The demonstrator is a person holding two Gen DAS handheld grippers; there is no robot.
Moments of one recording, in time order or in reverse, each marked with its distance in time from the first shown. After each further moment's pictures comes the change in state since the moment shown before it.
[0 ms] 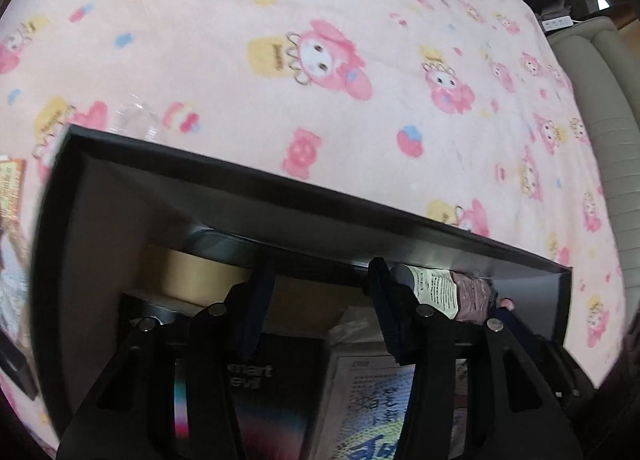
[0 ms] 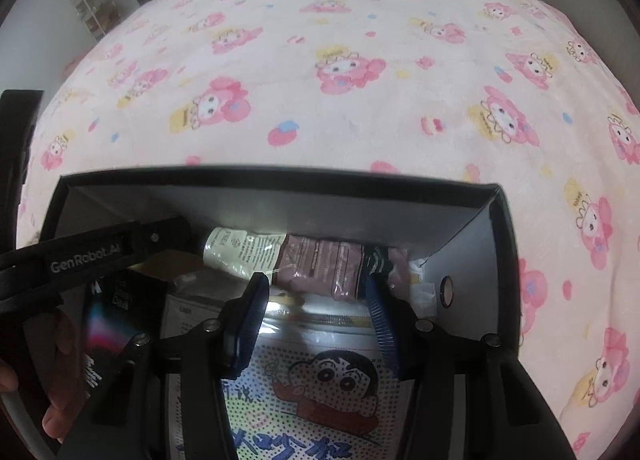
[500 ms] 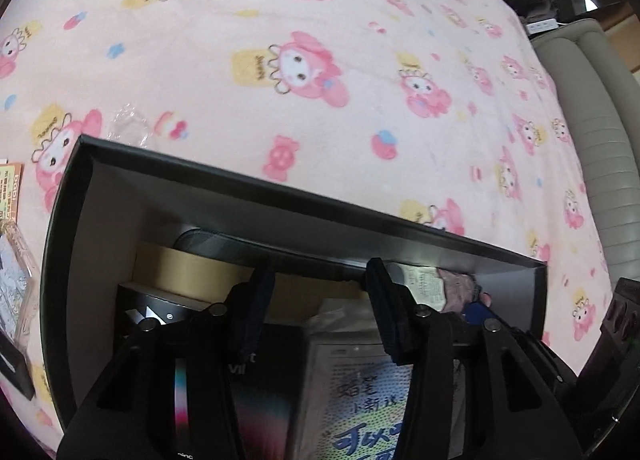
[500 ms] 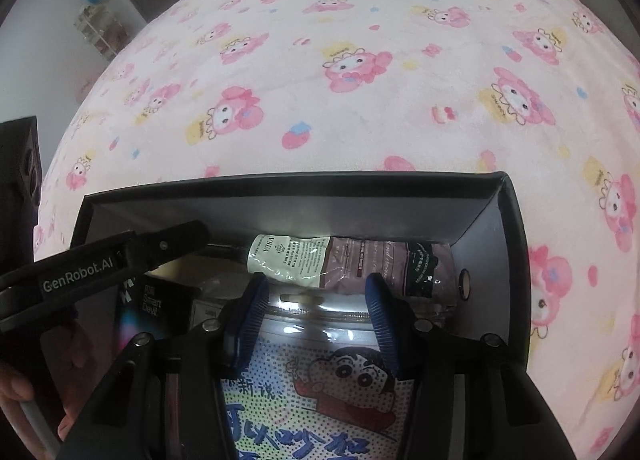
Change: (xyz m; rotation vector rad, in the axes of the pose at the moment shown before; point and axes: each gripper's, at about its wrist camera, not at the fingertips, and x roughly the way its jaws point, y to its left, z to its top) left arm -0.019 -0.005 -0.004 0.011 -0.020 -0.026; right arm -0.005 -0.010 -0.001 0.070 -0.006 0.122
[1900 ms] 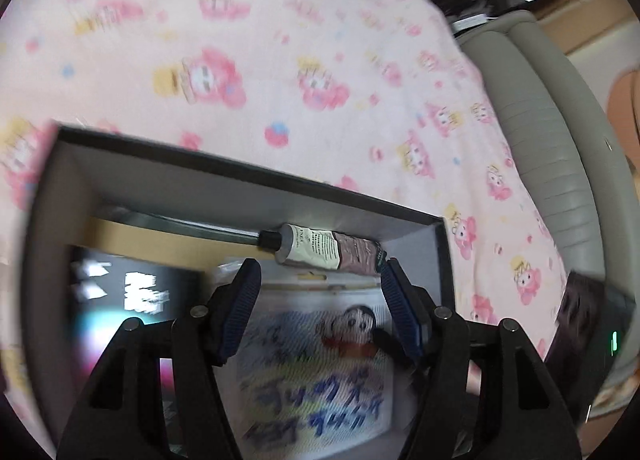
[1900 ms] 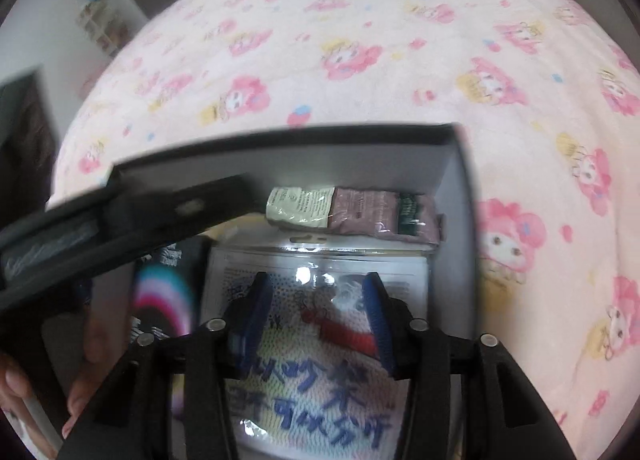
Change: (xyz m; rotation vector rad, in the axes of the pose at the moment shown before) left arm -0.054 -0.050 -0.044 0.130 -0.093 -0.202; right arm -0.050 -0.006 -0.036 0.025 -0.017 -0.014
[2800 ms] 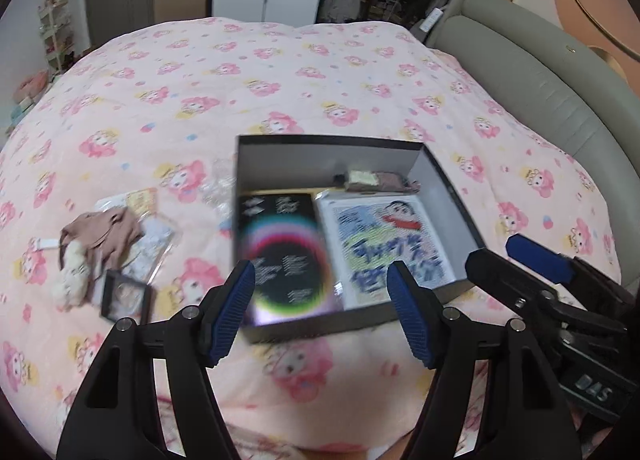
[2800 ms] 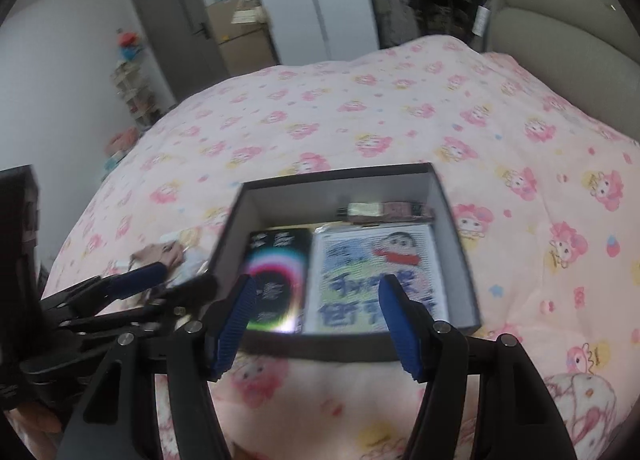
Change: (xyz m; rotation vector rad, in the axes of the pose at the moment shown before) left arm -0.174 0.015 -0.140 0.281 -0.184 0.225; right arm -0.150 0.101 -0.140 -0.052 -0.355 0.019
